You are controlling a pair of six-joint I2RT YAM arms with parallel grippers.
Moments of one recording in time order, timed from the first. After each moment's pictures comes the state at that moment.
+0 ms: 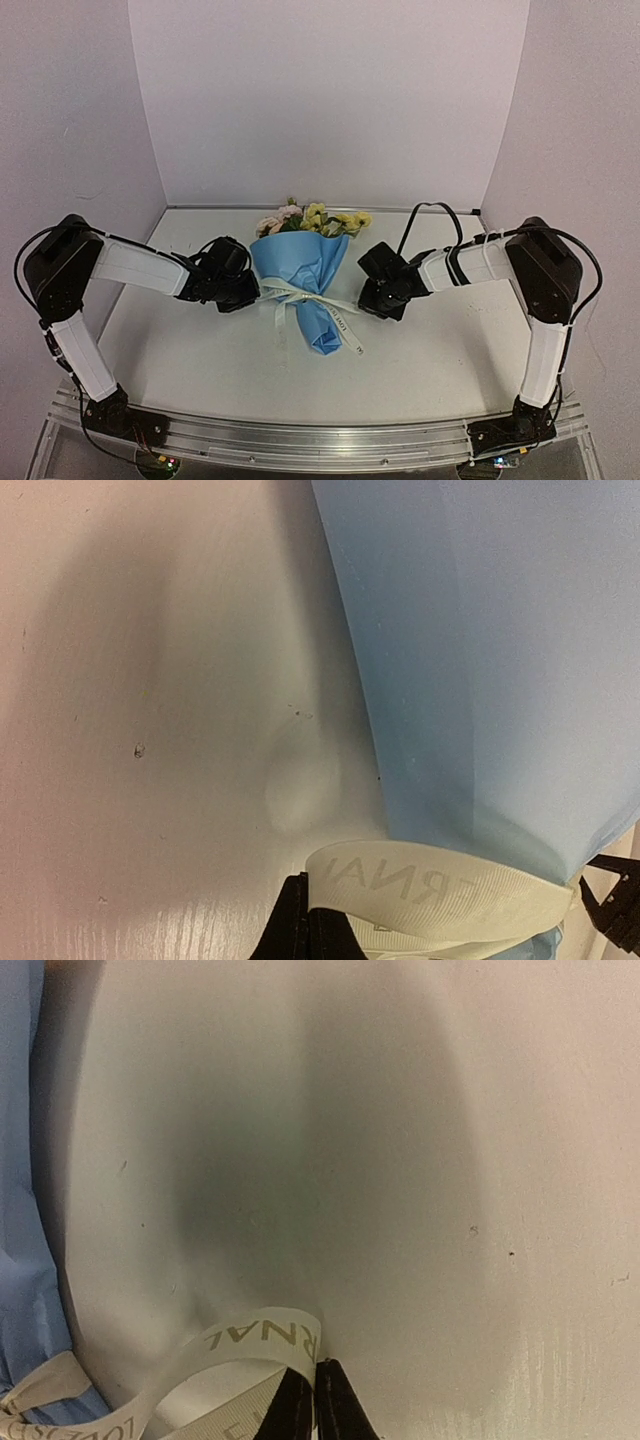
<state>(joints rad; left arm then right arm) -0.69 1.73 0.89 -0.03 -0.11 -0.93 0.76 1.96 1.17 -0.31 0.21 1.03</state>
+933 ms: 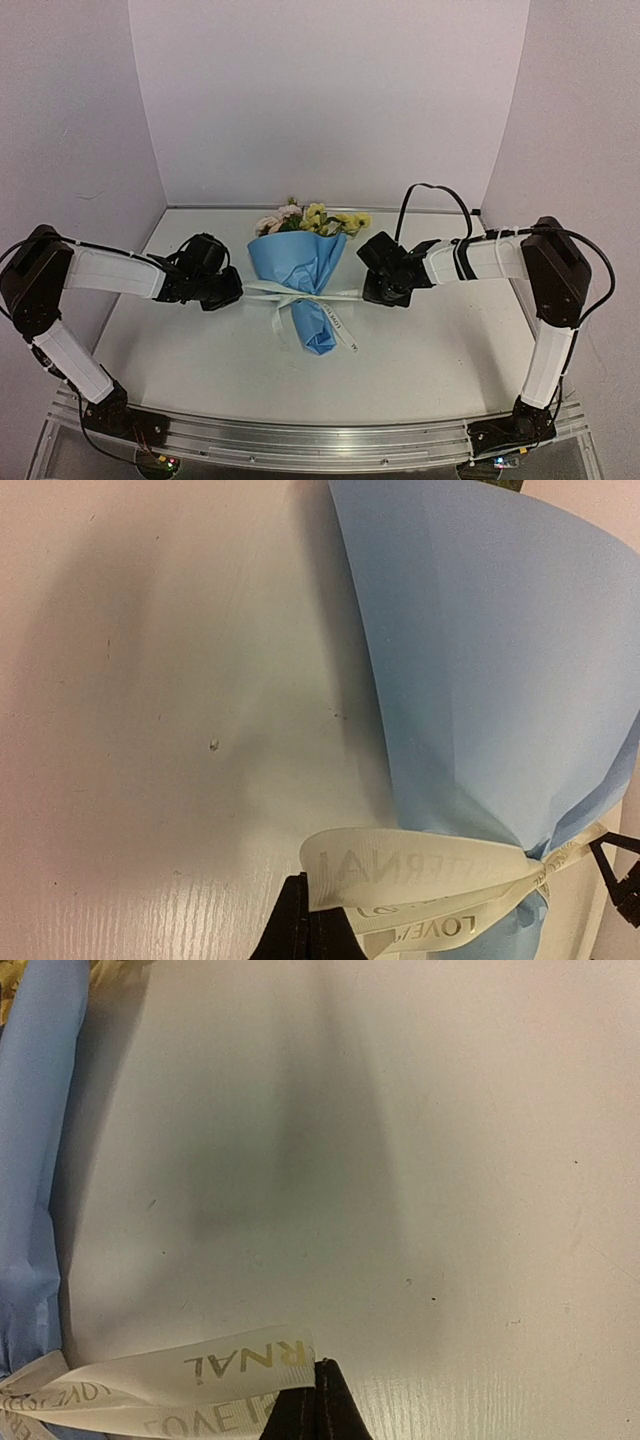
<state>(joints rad) -0.62 1.58 0.79 -0.04 -0.07 -0.89 0.77 1.90 1.23 -0.42 0.37 0.88</state>
